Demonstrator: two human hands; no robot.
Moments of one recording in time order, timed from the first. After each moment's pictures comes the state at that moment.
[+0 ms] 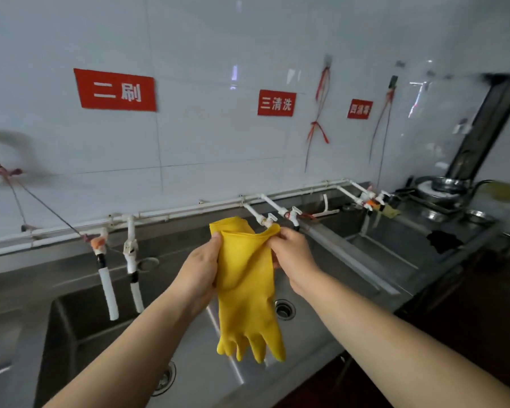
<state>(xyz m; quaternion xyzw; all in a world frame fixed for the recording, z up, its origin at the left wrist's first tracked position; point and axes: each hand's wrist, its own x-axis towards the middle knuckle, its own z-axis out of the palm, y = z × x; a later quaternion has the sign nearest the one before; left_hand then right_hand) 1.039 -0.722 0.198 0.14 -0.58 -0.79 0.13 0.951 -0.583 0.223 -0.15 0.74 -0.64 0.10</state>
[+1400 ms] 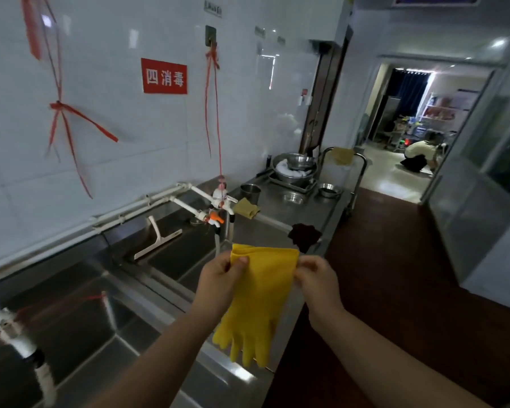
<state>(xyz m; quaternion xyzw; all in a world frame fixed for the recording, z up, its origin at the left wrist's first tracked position) 0.454 -0.342 0.172 -0.08 -0.75 -0.65 0.07 0.463 -0.166 0.178 0.17 0.72 -0.66 -0.13</state>
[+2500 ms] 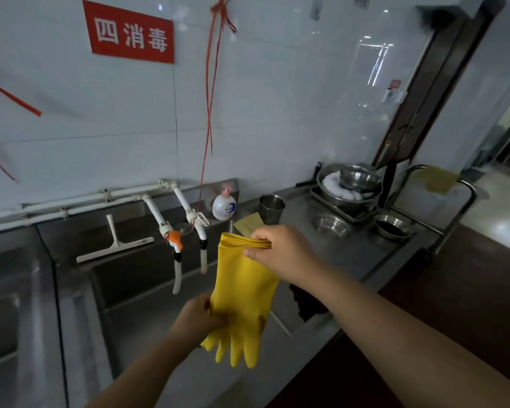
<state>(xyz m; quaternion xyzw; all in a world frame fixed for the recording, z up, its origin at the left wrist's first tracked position) 0.166 -0.143 0.070 0.16 -0.78 -0.60 -0.05 0.073 0.015 0.204 -0.37 0.88 -0.30 -0.02</state>
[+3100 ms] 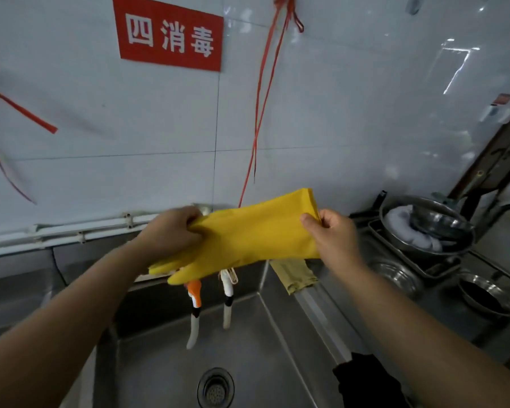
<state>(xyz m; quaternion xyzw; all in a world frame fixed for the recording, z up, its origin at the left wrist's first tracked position) -0.030 -0.334 0.179 0.16 -0.94 -0.29 0.12 -0.158 -0.073 0.194 -0.23 0.81 -0.53 -0.08</state>
